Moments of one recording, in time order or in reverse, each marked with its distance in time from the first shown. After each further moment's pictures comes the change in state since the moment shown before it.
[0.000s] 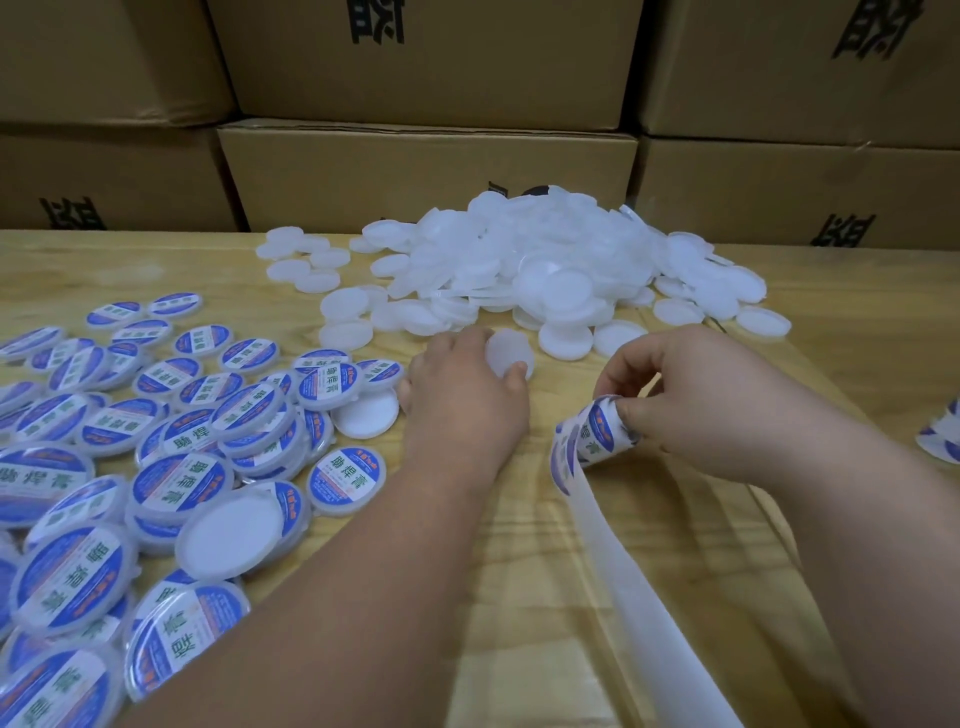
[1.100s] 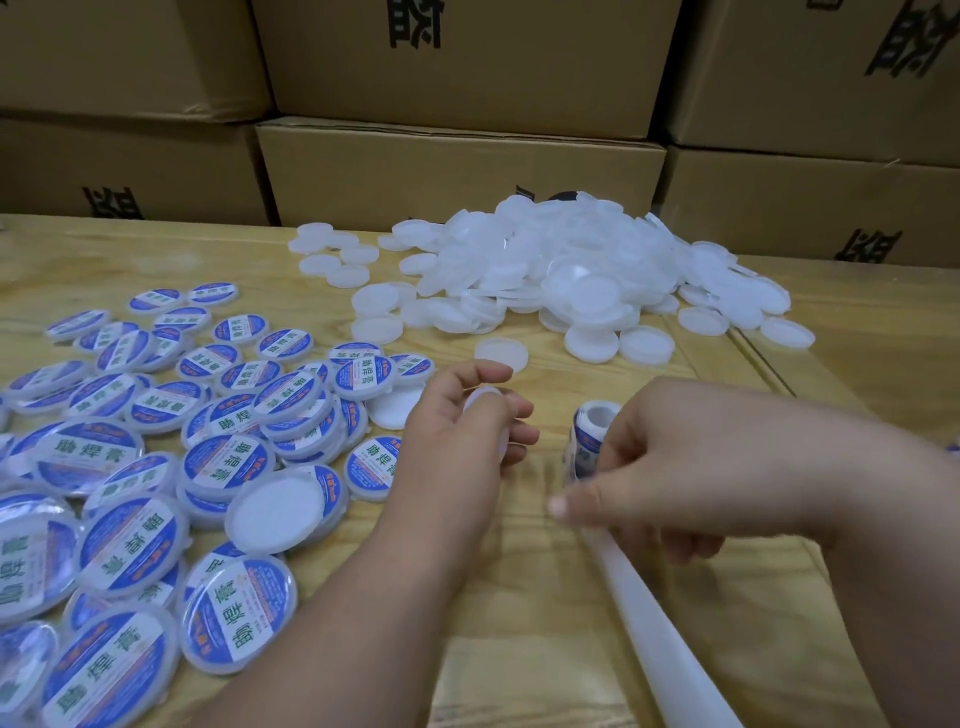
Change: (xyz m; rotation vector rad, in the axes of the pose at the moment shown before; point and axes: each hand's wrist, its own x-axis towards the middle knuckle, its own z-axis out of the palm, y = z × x) left_hand -0.064 -0.008 -0.057 -1.220 -0.183 -0.282; right_hand -0.038 -0.060 -0.006 -0.062 -0.526 0.102
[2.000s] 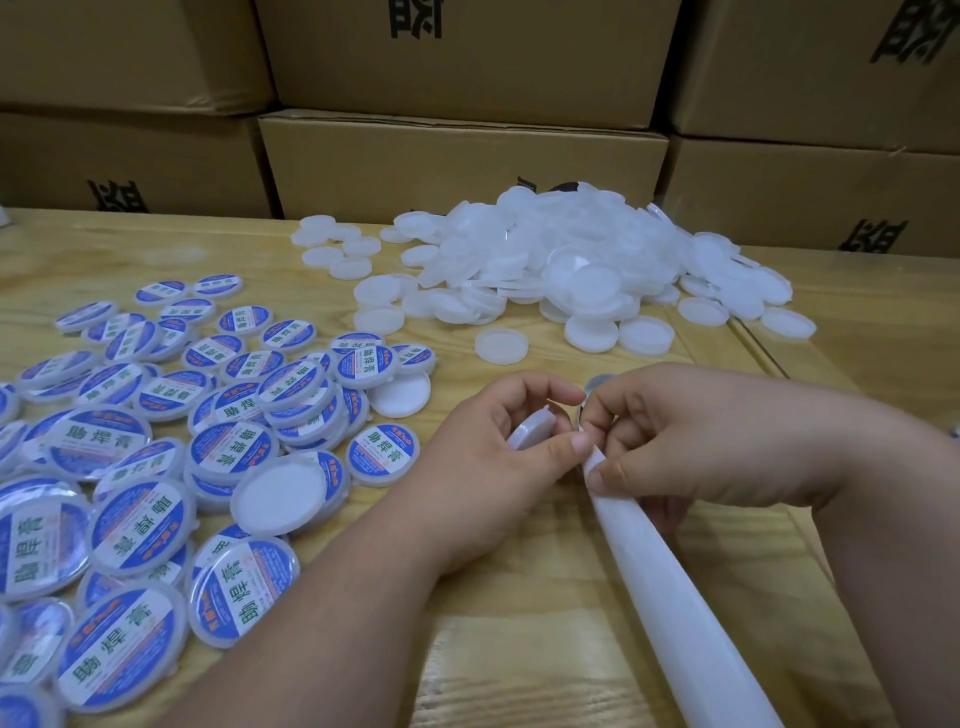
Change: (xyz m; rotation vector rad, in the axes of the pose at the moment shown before) left_hand -0.013 0.007 -0.005 0.310 -0.422 0.058; right_hand 0.016 0.023 -0.001 0.256 -0.047 -0.212
